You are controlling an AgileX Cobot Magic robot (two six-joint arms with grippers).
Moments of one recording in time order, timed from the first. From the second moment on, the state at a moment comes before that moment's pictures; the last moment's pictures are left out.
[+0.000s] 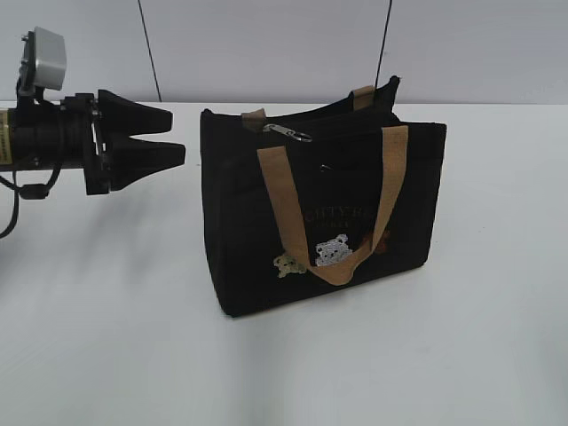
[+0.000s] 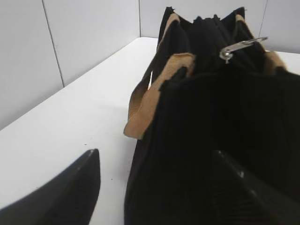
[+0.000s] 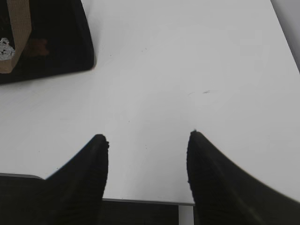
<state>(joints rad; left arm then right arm) -0.01 1.90 -0.92 1.38 -1.19 -0.60 -0.02 -0.01 -0.47 0.09 1.09 -0.14</state>
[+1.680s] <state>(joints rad) -0.15 2.05 -1.11 1.37 -1.20 -0.70 -0.02 -0.01 -0.47 0.09 1.09 -0.14</state>
